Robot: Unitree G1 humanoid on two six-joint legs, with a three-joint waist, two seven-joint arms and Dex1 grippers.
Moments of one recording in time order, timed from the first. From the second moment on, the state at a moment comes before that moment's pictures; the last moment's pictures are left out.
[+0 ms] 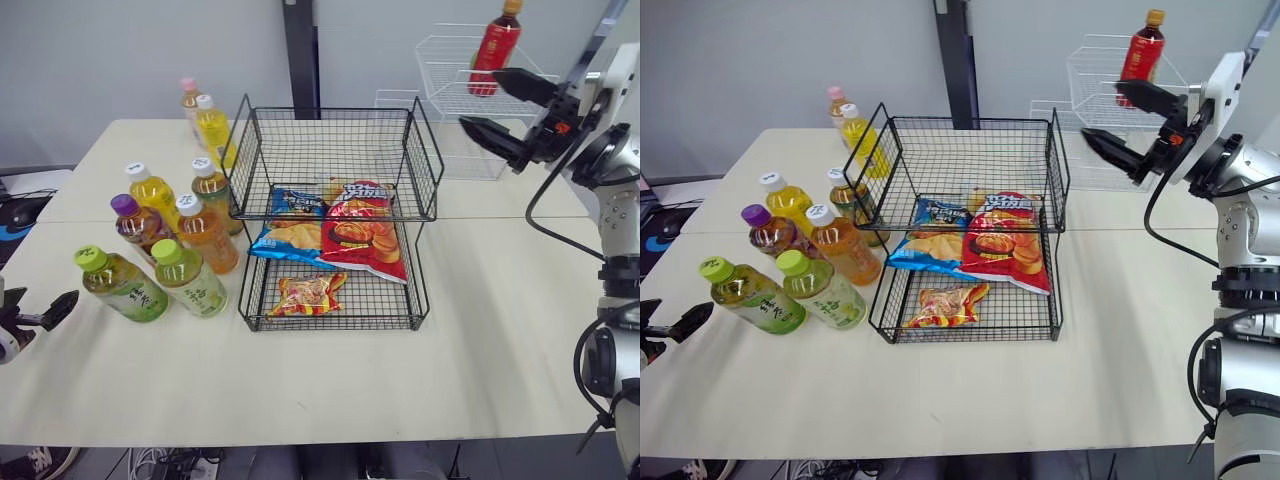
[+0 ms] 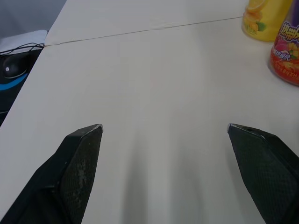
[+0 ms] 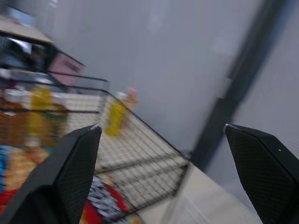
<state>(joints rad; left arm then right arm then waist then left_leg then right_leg) -0.16 0.96 0.57 0.81 -0.34 0.03 -0.81 -0.91 -0.70 -0.16 0.18 0.58 0.33 1.08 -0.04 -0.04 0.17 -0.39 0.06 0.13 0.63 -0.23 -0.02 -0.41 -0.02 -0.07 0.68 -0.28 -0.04</state>
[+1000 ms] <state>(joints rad) 0.29 0.77 0.84 0.28 -0.57 0.22 -0.80 -0.51 -0.43 0.05 -0.22 0.61 0.08 1.27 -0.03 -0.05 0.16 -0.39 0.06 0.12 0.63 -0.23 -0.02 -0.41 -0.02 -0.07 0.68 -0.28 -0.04</state>
